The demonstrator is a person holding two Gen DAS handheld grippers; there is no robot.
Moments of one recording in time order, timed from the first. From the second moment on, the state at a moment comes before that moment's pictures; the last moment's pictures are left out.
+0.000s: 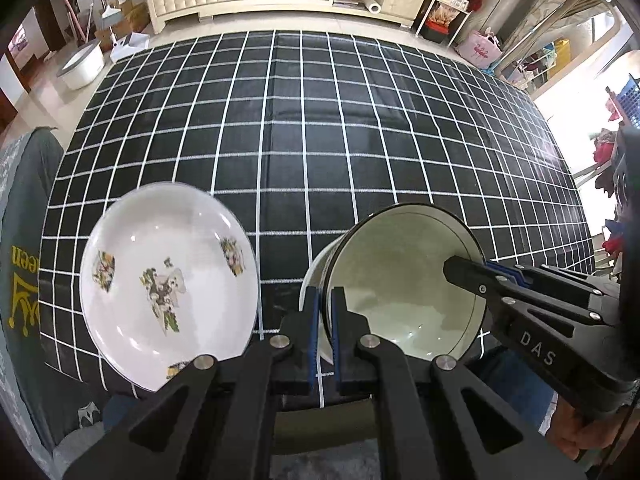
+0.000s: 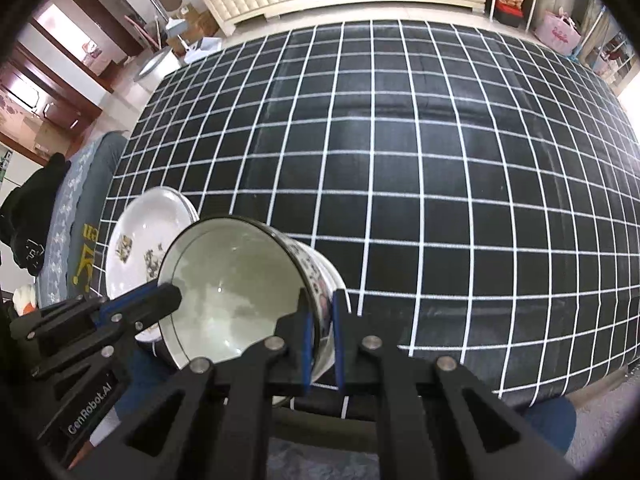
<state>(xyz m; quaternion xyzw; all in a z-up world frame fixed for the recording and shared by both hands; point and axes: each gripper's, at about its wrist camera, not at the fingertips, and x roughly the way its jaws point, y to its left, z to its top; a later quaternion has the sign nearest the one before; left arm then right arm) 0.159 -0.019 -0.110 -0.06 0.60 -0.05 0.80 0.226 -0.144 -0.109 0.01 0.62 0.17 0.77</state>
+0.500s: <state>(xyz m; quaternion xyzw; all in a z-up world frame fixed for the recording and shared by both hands) 0.159 -0.022 -0.124 -0.06 0.60 -0.05 0.79 0.226 -0.139 -0.124 -0.02 0.62 0.17 0.76</state>
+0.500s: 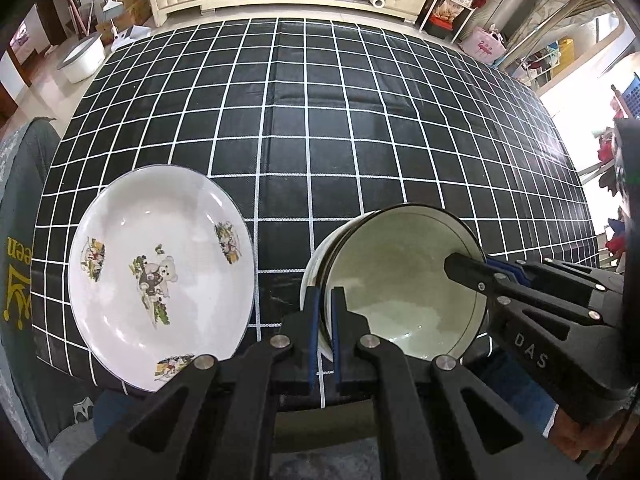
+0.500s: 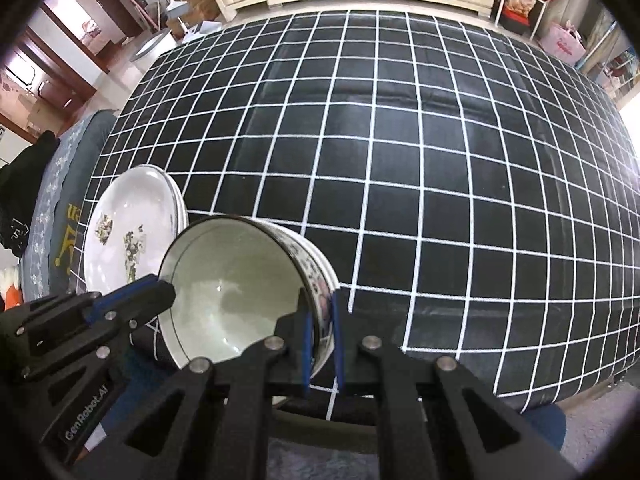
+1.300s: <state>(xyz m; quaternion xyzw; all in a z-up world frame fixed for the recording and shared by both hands) 0.148 -0.015 -0.102 -0.06 0.57 -0.07 0.82 0.221 -0.147 -0.094 -0.04 0.58 0.17 0.80</state>
